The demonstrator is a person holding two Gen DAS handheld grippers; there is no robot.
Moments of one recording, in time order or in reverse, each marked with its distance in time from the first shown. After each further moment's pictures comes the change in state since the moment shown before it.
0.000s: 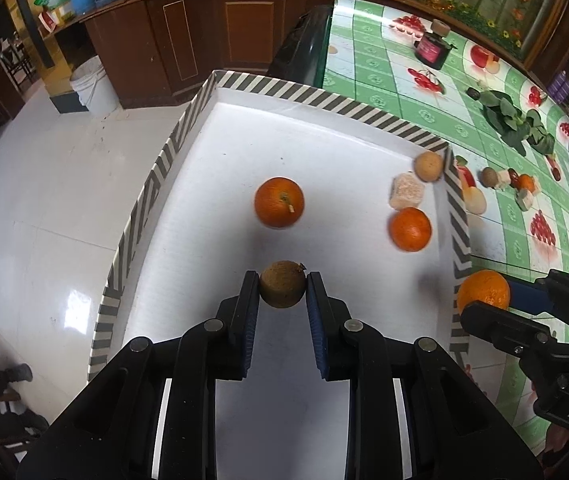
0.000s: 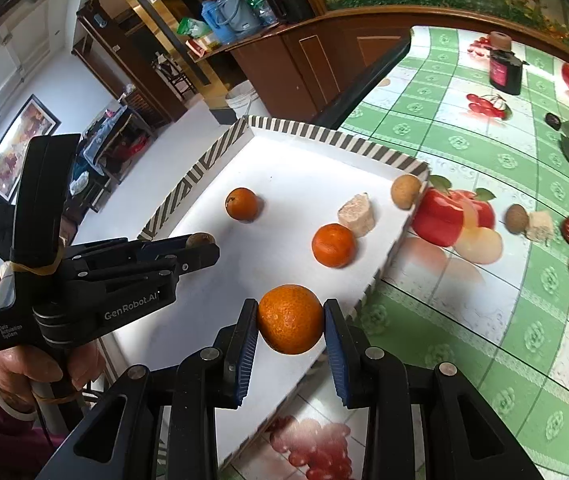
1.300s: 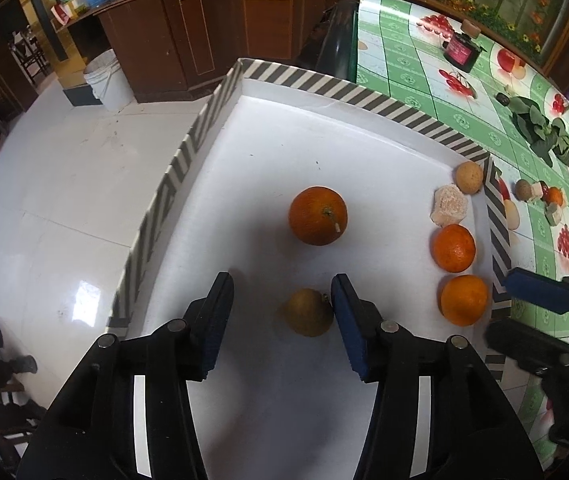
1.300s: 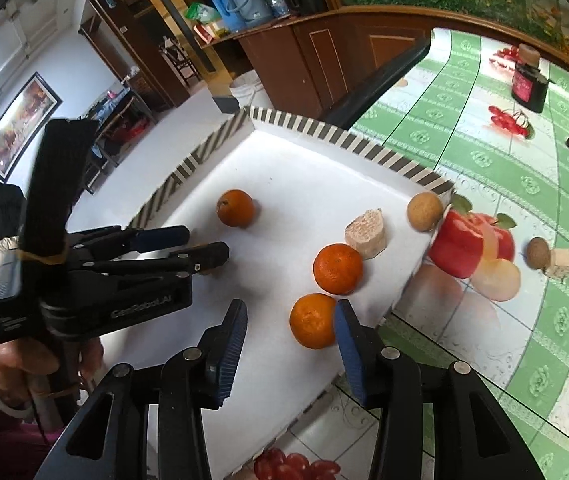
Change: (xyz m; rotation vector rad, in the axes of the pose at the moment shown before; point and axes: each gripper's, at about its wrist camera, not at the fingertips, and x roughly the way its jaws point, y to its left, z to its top) left arm 0.020 0.013 0.009 -0.033 0.004 0.057; right arm 0.014 0.003 0.013 -0.068 0.012 -0.037
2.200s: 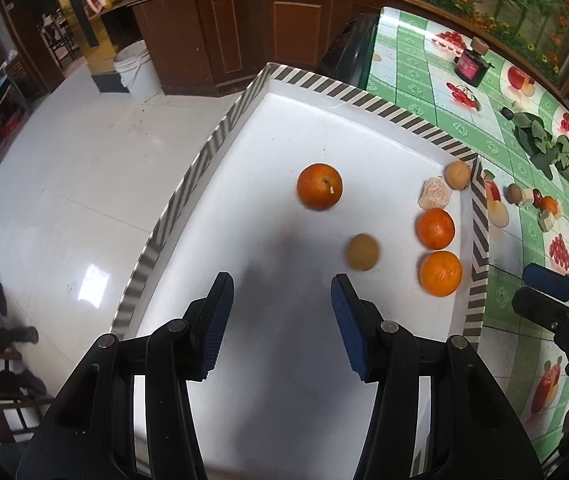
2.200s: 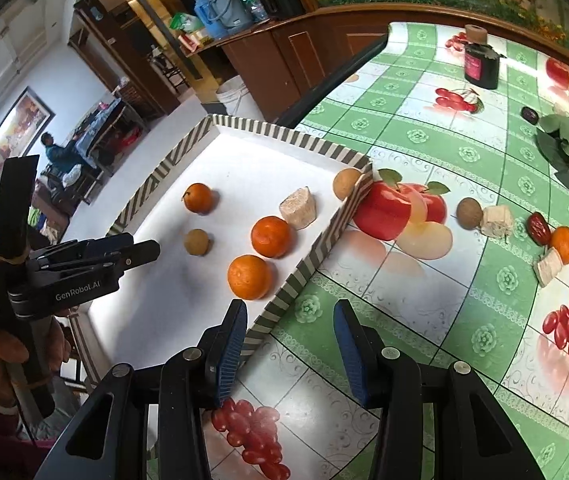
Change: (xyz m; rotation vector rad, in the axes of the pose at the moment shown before) left arm -0.036 -0.008 -0.028 -0.098 -0.014 0.054; right arm -0.030 -0.044 -0.023 0.038 0.004 0.004
